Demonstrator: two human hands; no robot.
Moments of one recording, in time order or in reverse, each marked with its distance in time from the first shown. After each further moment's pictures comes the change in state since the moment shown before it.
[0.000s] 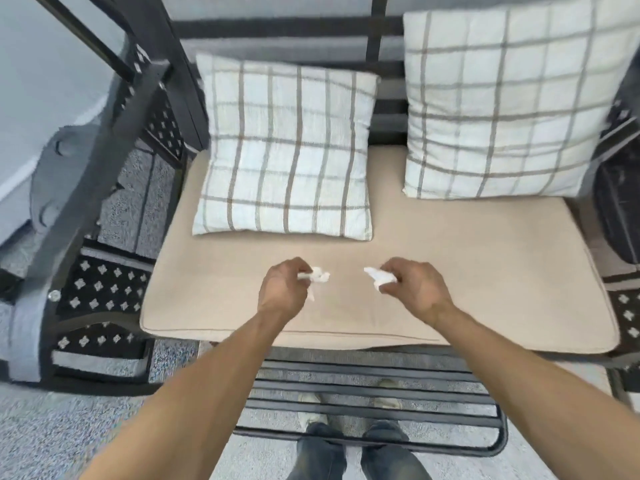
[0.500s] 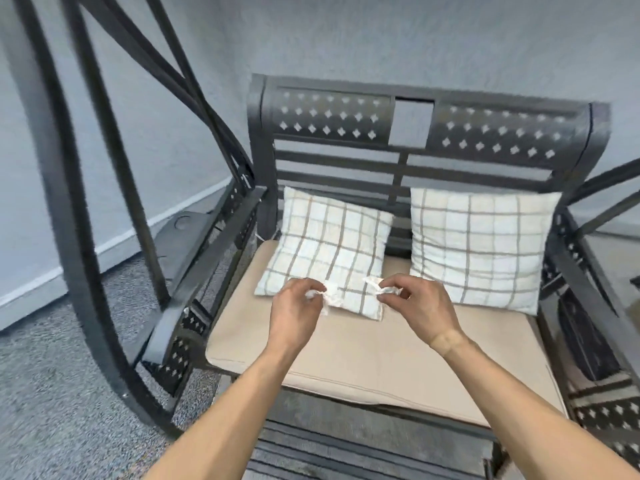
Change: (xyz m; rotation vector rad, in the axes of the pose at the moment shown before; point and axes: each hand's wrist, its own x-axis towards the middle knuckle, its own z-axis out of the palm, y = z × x) left_hand -0.169 0.076 -0.179 -0.343 0.427 0.258; right_hand -0.147 -0.182 -0.147 0.131 0.348 -0.352
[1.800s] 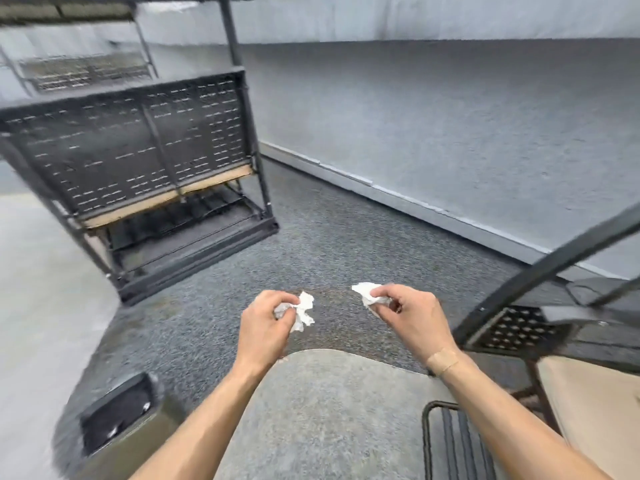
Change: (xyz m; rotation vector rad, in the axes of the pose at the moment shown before) left_hand -0.681 0.041 -0.157 0.334 1.410 -0.749; right_hand -0.432 -0.265 0.111 0.291 -0.881 -1.358
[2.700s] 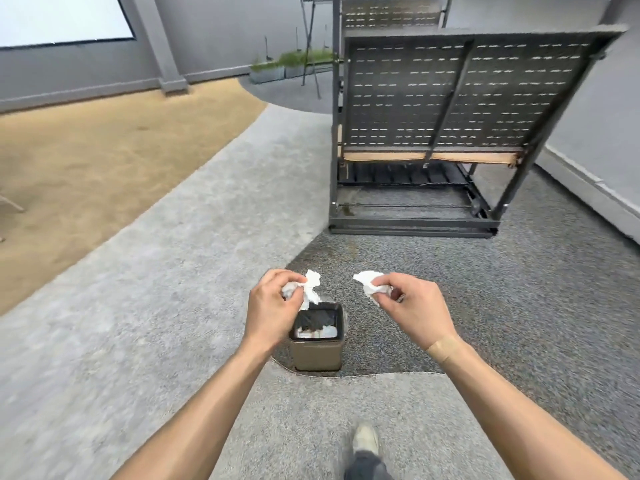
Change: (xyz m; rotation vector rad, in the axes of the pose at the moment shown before) left_hand -0.103 -0.280 -0.395 0.119 0.546 -0.466; right_hand 0.024 -0.390 0.372 0.197 -0.526 -0.492
